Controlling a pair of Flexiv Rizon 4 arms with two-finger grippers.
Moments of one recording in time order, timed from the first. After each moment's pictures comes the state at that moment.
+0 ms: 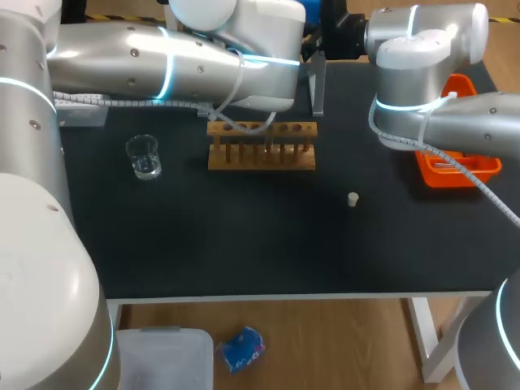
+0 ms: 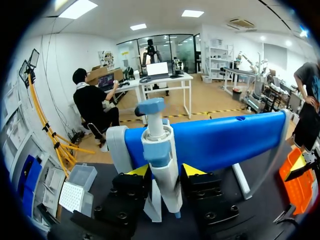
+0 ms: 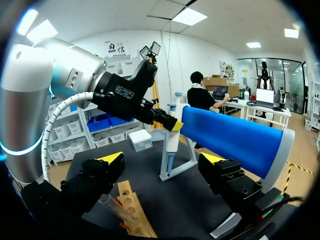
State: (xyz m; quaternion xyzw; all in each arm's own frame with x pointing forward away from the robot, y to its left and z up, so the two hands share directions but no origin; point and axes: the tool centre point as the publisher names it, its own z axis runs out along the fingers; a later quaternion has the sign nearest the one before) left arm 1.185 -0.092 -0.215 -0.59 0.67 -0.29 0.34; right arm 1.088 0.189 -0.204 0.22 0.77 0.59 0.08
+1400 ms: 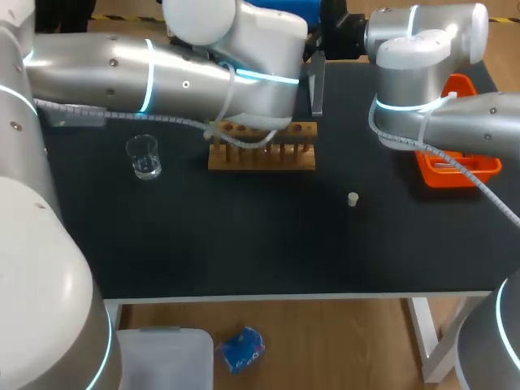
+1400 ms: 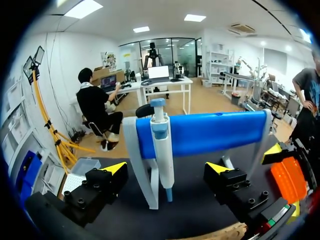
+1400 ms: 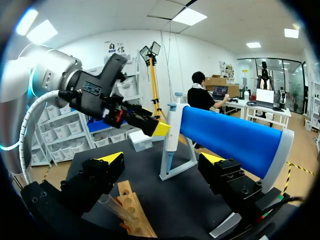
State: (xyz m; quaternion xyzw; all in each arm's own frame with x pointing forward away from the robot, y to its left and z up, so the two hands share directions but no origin) left arm 1.133 -0.094 -0.195 -0.59 0.66 -0.31 0.34; right arm 1.088 0.189 -0.203 0.22 0.77 0.59 0.08
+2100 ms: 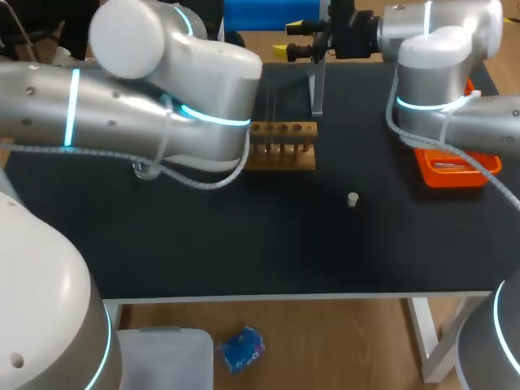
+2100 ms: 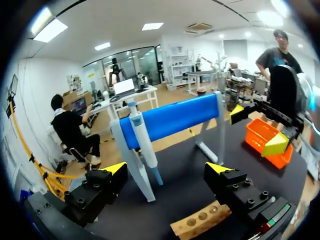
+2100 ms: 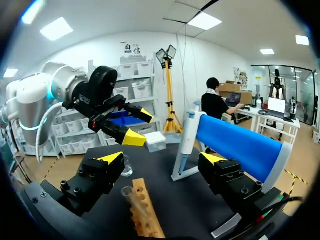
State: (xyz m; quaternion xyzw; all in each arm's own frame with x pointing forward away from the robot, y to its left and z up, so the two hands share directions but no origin) left arm 1.059 -0.100 -0.182 -0.44 0.75 -0.37 0.31; right arm 1.051 0.178 -0.182 0.15 0.78 0.61 0.06
